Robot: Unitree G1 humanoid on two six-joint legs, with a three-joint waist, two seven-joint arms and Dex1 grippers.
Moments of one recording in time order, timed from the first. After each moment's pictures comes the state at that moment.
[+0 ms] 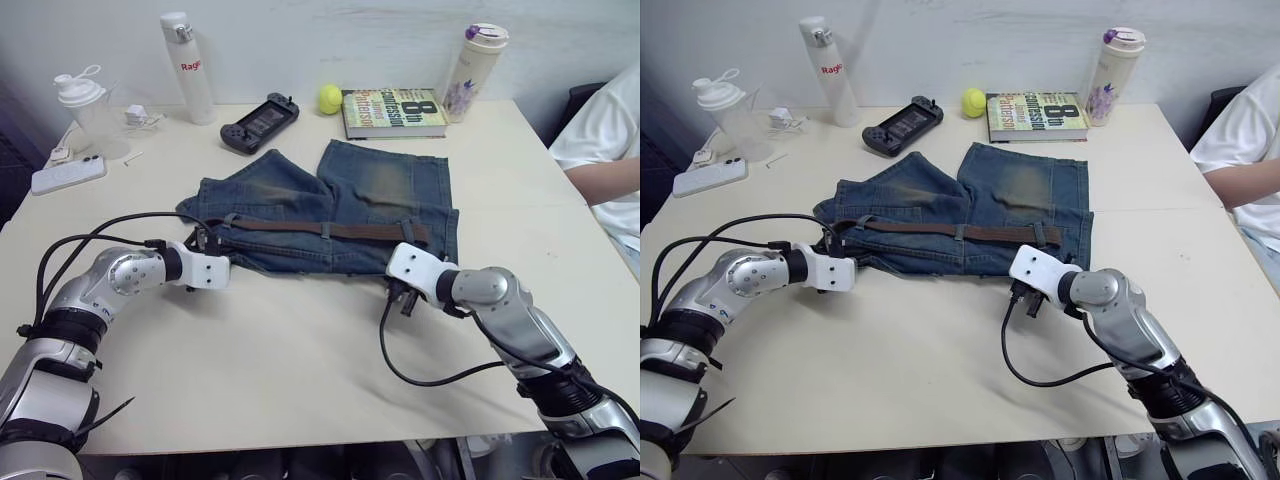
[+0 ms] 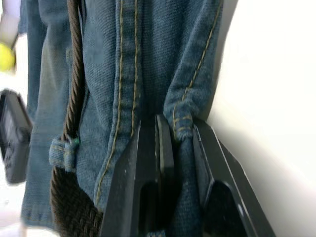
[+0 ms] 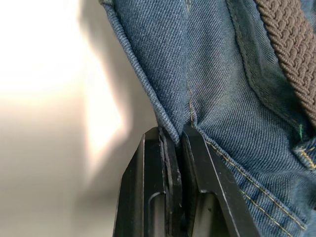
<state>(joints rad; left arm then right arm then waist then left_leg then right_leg) -0.74 0.85 -0.37 0.79 0.36 -0.72 -0.52 -0.45 -0.63 0.32 -0.23 -0.17 0.64 0.78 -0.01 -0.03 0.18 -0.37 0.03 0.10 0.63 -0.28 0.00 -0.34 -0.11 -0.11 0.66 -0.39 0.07</state>
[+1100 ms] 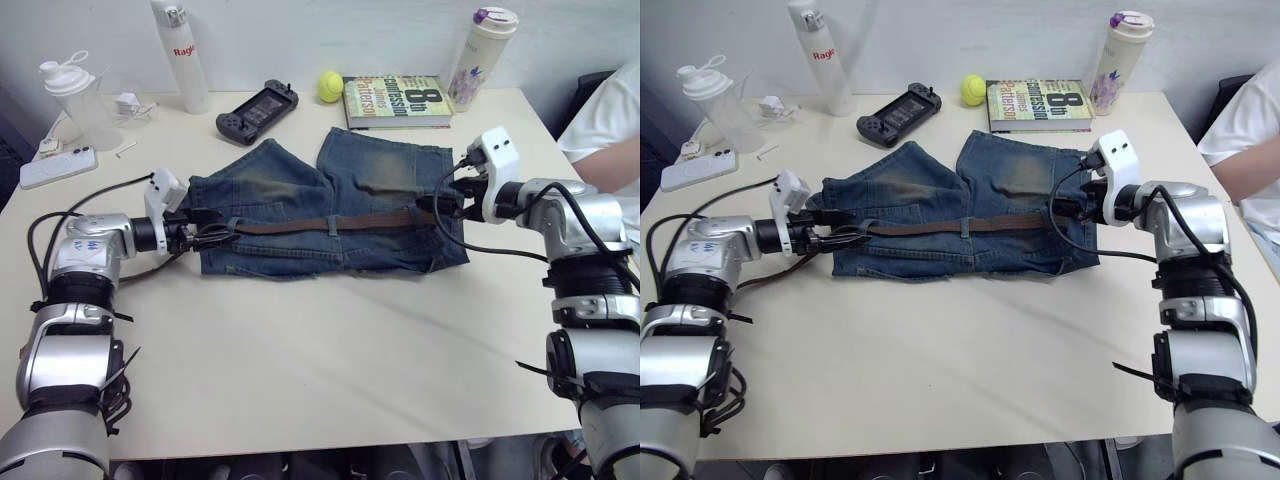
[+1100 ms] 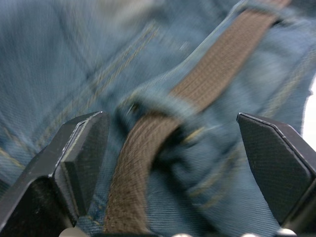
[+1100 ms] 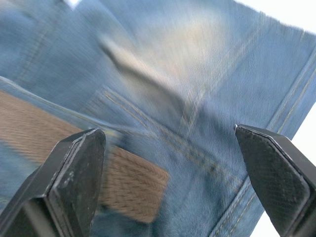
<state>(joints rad) -0.98 0.69 -0.02 1.04 -0.23 0.23 -1.14 -1.02 -0.60 -0.02 0.66 0.16 0.76 0.82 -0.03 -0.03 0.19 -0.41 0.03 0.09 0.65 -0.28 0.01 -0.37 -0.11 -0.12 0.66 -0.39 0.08</state>
